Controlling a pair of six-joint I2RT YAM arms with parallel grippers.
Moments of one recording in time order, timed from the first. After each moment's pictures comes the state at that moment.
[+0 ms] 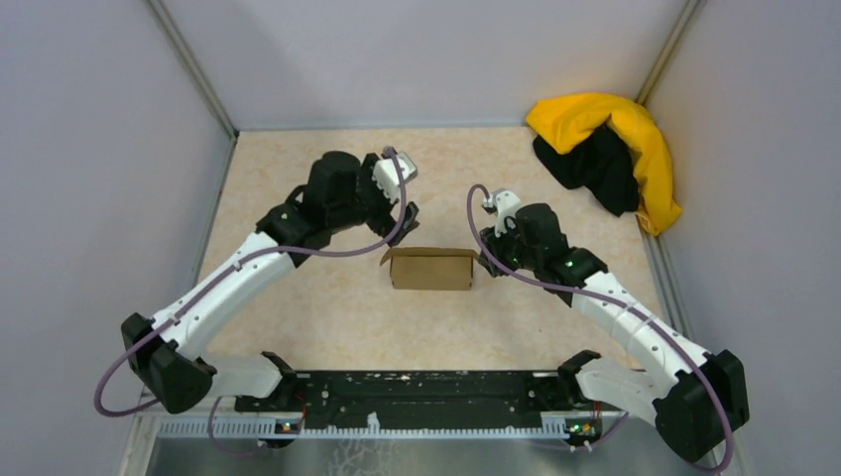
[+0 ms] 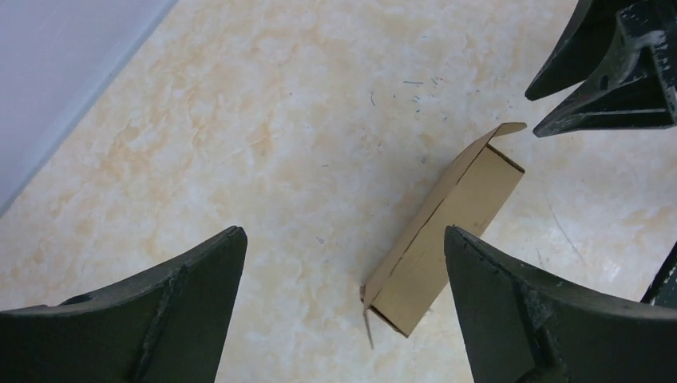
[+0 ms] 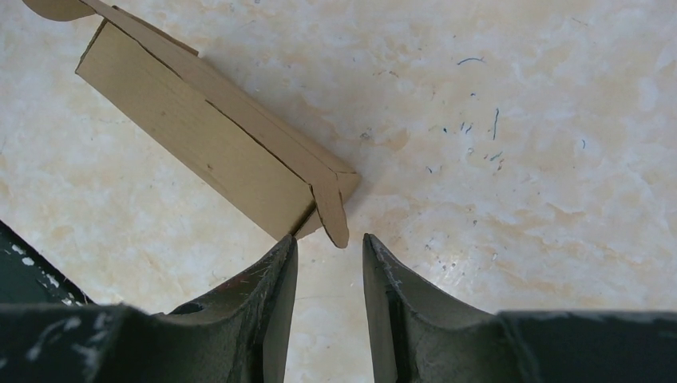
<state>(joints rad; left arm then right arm) -0.79 1.28 1.25 -0.42 0.06 0.20 0.53 1.02 0.77 -0.39 -0.15 0.03</state>
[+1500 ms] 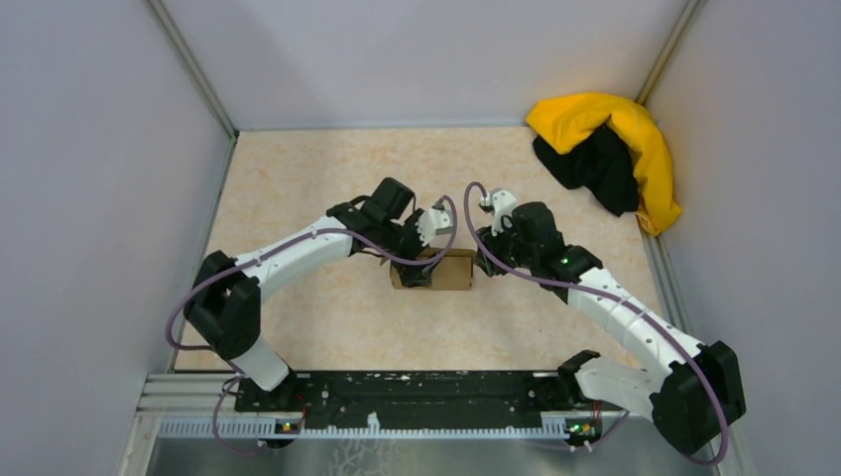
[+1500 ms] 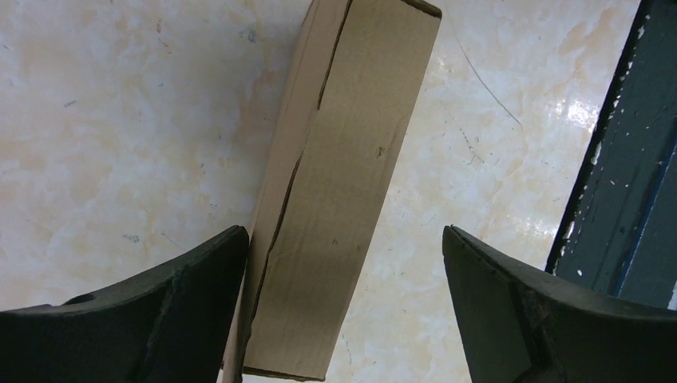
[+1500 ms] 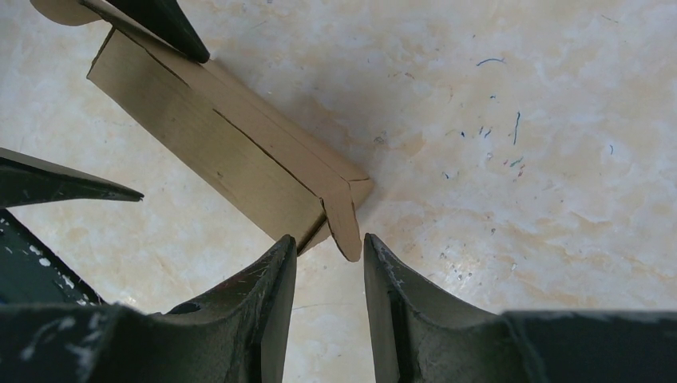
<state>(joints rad) -0.73 1.63 1.22 -0.54 0.47 0.39 0.53 1.06 0.77 -0.36 -0.19 0.05</state>
